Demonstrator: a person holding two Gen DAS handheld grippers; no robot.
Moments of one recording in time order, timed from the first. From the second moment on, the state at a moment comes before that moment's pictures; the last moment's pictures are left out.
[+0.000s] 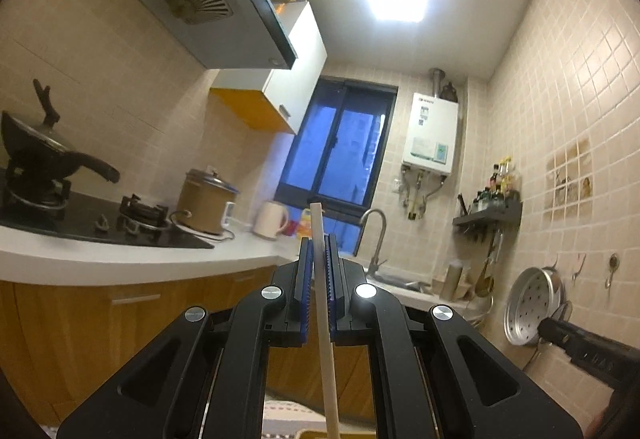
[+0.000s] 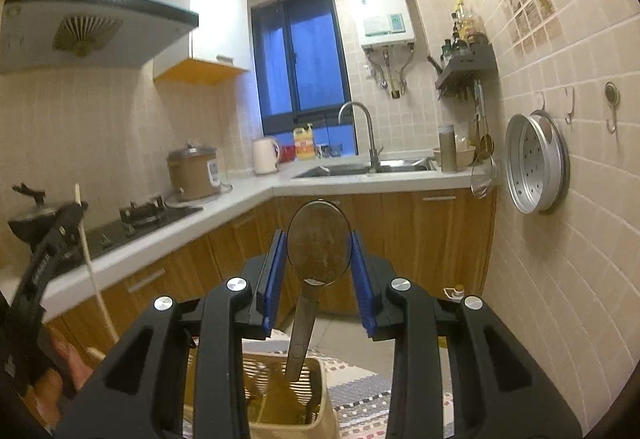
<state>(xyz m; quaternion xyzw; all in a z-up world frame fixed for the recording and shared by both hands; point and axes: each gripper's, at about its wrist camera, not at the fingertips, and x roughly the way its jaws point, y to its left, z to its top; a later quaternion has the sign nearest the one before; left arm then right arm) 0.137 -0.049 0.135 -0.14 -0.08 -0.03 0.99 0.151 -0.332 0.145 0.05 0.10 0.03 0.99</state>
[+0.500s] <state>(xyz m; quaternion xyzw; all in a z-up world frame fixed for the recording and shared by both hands) 0.145 -0.052 0.130 -0.13 -0.08 -0.04 0.99 0.153 -0.320 0.126 0.02 0.12 0.03 0.99</state>
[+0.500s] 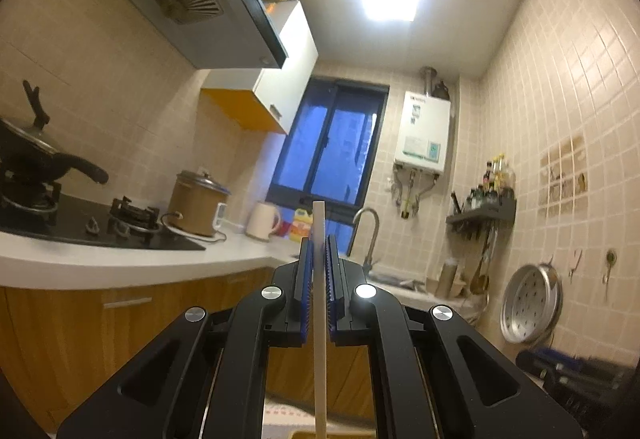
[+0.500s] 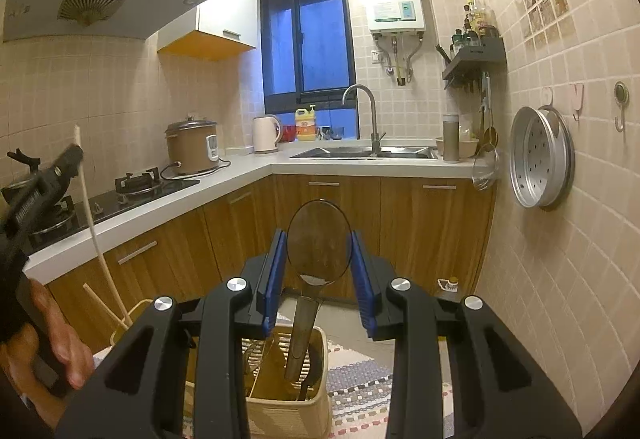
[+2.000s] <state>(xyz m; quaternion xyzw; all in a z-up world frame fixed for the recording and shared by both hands) 0.064 -0.007 -0.052 -0.07 0.49 -0.15 0.86 0.016 -0.276 -0.015 0.04 0.51 0.16 0.84</state>
